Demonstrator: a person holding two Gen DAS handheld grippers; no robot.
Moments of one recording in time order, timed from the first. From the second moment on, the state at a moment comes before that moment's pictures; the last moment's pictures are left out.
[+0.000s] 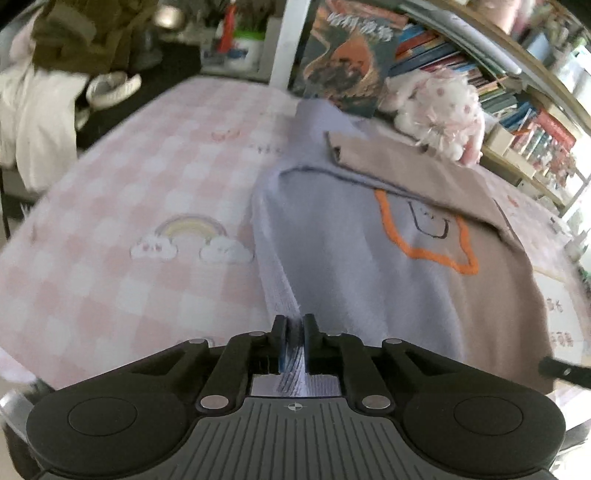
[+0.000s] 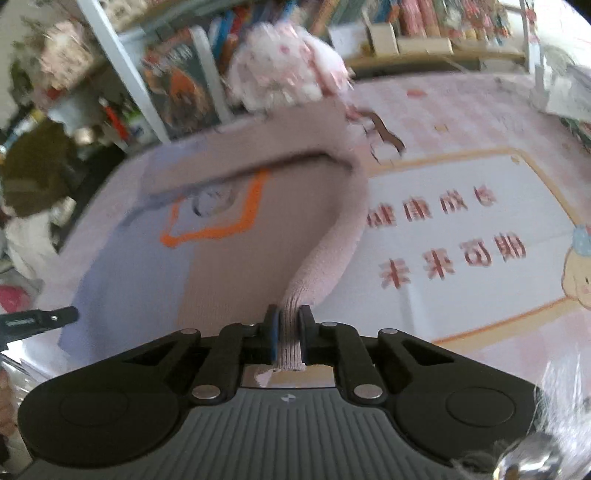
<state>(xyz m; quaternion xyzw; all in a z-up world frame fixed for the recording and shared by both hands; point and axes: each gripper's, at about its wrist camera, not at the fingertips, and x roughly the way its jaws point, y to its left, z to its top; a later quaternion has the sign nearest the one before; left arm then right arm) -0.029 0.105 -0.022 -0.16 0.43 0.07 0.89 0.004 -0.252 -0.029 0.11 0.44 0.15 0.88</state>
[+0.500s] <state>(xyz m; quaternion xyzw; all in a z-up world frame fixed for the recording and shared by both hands) -0.030 0.126 -0.043 -0.23 0.44 0.05 0.86 0.015 -0.264 -0.049 0.18 0.48 0.13 0.85</state>
